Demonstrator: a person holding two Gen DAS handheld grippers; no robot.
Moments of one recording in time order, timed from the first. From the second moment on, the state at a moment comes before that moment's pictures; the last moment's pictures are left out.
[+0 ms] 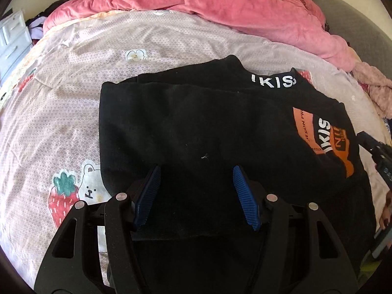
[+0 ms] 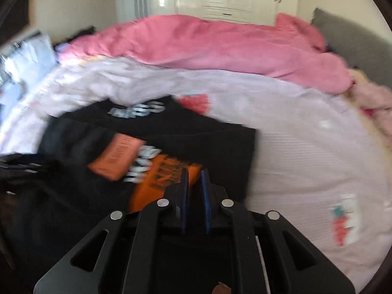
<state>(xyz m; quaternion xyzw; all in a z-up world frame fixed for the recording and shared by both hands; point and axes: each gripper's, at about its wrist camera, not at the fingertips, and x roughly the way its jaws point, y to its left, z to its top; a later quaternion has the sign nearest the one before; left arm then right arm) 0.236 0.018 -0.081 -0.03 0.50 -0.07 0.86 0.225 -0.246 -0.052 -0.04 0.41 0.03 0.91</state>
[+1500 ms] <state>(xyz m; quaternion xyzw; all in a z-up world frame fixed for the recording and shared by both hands) 0.194 0.038 -0.044 -0.06 0.46 -0.09 0.88 0.206 -0.231 -0.052 0.06 0.40 0.13 0.90</state>
